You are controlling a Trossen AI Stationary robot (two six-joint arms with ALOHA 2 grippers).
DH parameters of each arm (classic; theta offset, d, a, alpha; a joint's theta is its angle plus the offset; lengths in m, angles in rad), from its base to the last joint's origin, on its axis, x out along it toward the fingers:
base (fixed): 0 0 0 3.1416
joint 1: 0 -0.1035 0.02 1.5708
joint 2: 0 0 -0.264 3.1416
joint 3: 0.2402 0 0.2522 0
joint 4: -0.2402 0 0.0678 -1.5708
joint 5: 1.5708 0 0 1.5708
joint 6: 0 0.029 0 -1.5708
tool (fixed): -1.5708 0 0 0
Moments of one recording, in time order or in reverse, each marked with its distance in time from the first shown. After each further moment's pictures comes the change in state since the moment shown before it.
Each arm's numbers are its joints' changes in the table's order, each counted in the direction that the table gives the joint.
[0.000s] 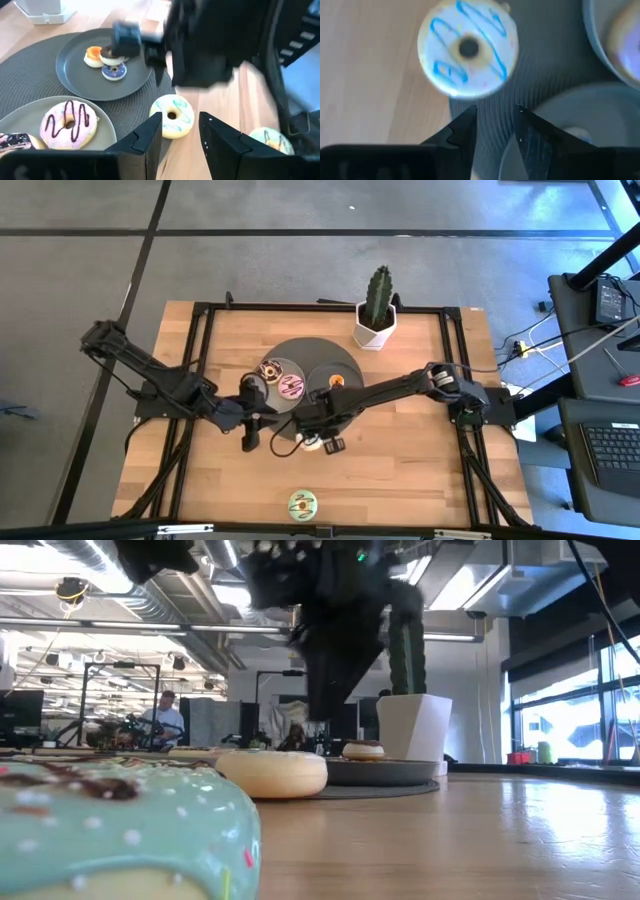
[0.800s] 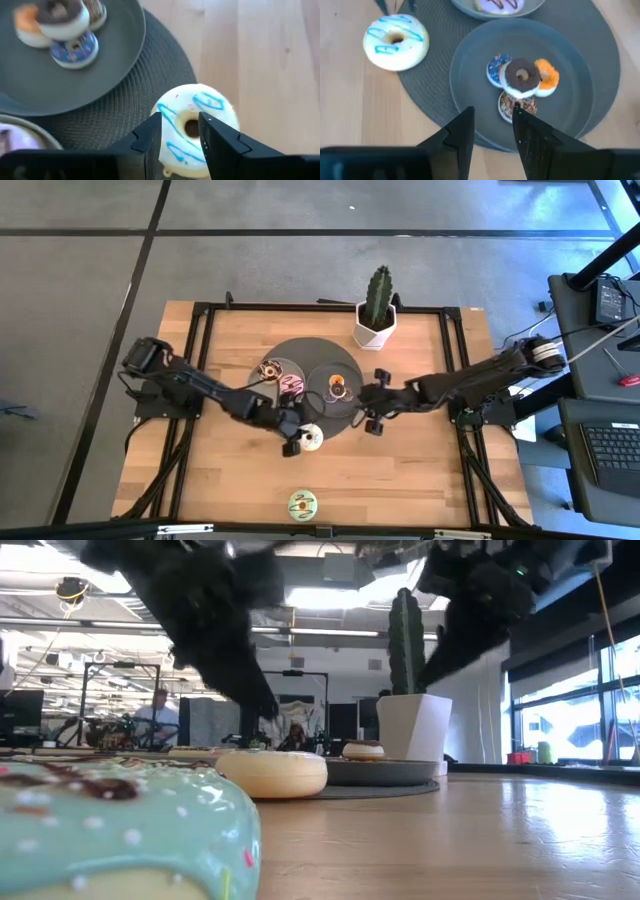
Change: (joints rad) left arm -0.173 0.525 0.000 0.381 -0.179 0.200; right arm -0.027 -0.840 -1.118 0.778 -0.271 0.415
